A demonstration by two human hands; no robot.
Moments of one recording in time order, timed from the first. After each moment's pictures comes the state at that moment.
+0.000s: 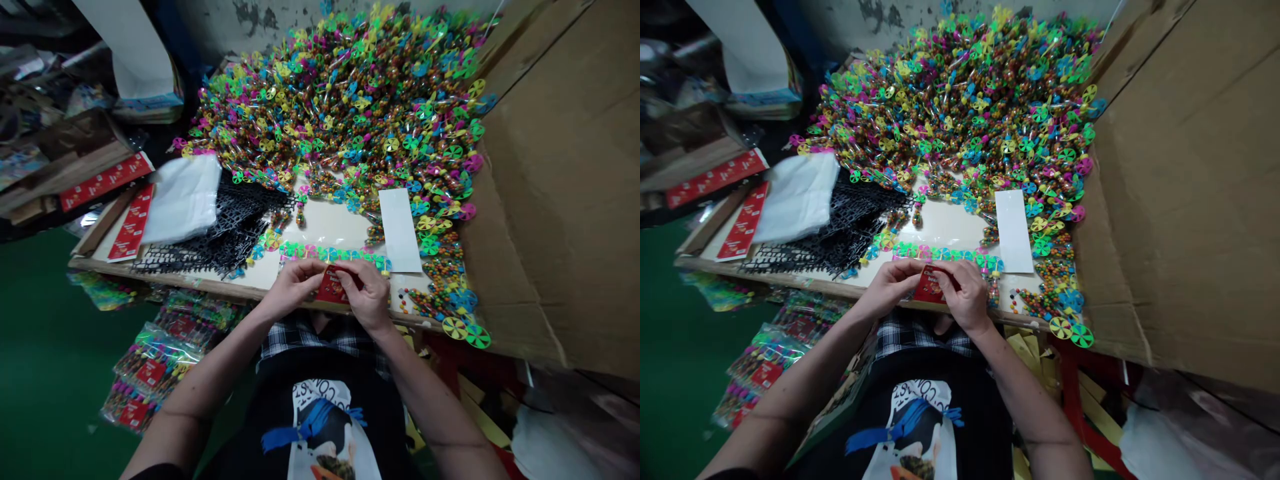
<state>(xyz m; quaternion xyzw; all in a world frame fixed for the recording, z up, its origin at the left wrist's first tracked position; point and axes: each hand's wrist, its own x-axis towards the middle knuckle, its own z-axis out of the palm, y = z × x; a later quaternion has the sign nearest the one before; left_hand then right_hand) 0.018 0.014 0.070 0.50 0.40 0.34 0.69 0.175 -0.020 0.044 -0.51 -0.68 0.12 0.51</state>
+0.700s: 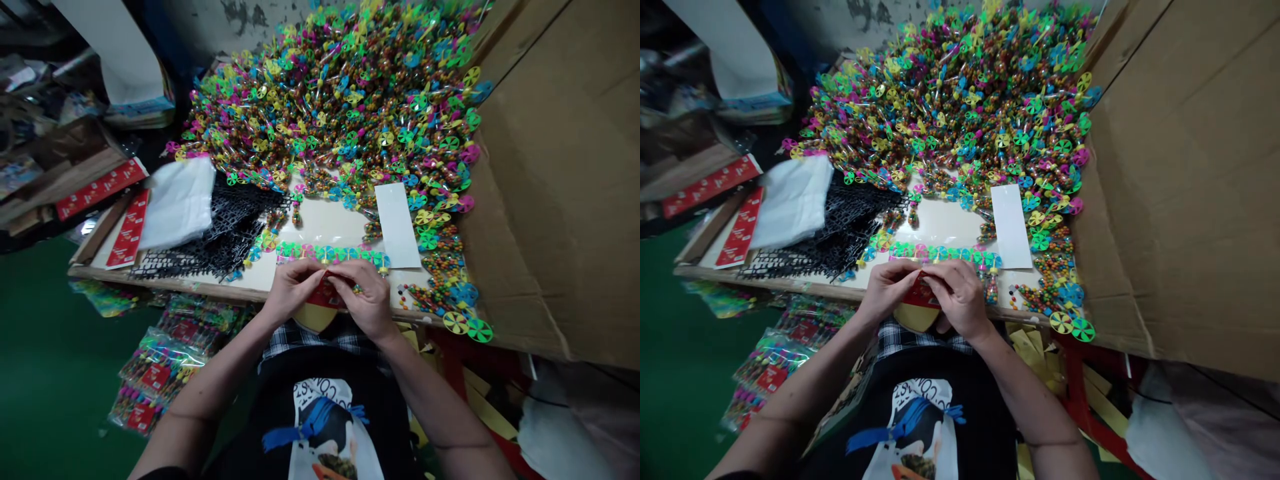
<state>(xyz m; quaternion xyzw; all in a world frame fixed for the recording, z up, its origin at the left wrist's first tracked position) 0.026 0.009 0.067 0.57 0.46 0.39 0.56 0.177 -0.026 0.056 -0.49 -0.70 0.13 0.51</state>
